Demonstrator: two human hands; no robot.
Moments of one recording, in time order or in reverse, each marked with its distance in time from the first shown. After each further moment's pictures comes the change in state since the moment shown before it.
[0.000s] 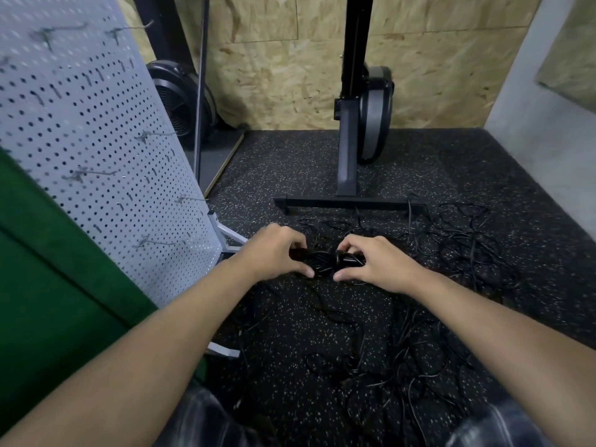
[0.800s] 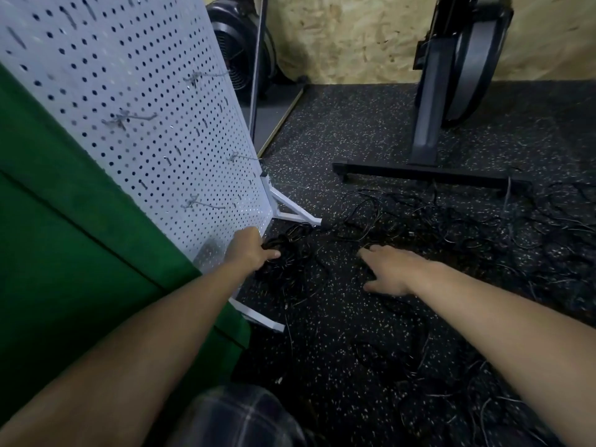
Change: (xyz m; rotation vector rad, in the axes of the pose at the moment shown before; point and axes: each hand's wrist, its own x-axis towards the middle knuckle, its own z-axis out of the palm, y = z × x) left_hand -0.020 -0.193 0.083 -0.122 0.098 -0.797; right_hand 0.114 -0.010 0.108 -0.502 -0.448 -0.031
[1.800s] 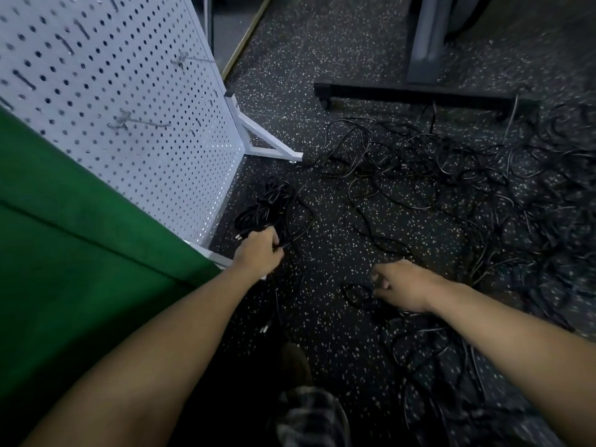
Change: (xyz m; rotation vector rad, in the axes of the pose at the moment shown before) left_hand -0.013 -0.046 0.162 0.029 -0.191 0.210; right_hand 0.001 0.026 0.164 0.228 -0.200 0.150
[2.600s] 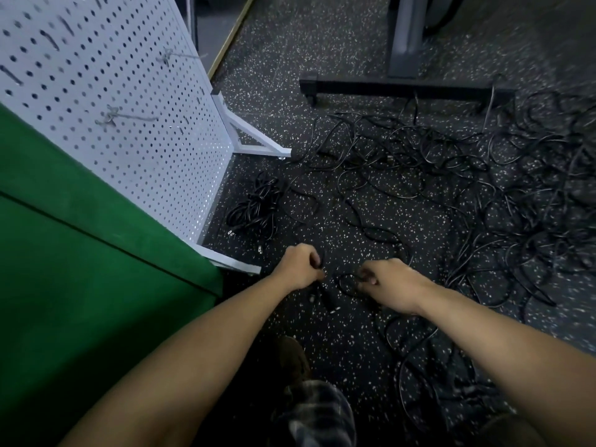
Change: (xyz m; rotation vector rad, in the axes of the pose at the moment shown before) left_hand -0.031 0.071 0.045 -0.209 -0.250 0.069; right_hand -0.030 -0.015 0.022 0.245 0.144 0.025
